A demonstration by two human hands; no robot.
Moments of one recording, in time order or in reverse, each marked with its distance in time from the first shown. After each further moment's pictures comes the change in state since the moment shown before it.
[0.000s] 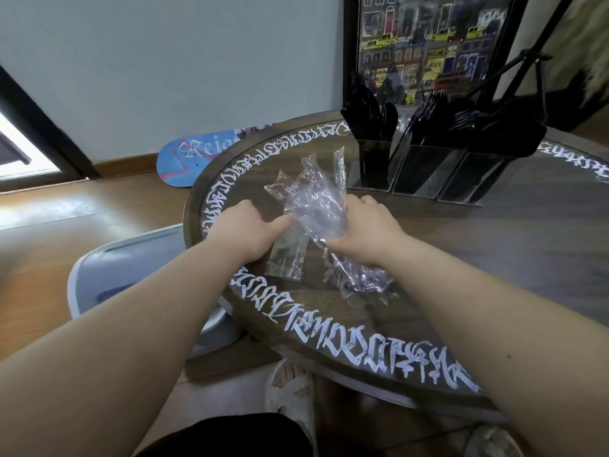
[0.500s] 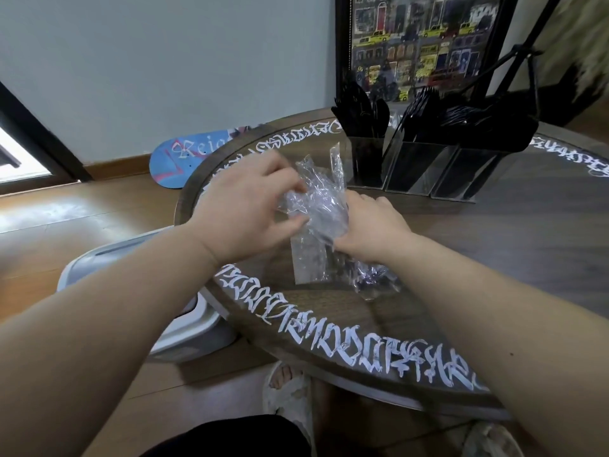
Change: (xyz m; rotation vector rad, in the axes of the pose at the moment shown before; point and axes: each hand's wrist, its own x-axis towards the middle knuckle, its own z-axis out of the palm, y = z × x) left_hand -0.020 0.015 -0.031 0.188 0.440 1.024; right_hand 0.003 0.013 -0.004 -0.073 0.011 0.004
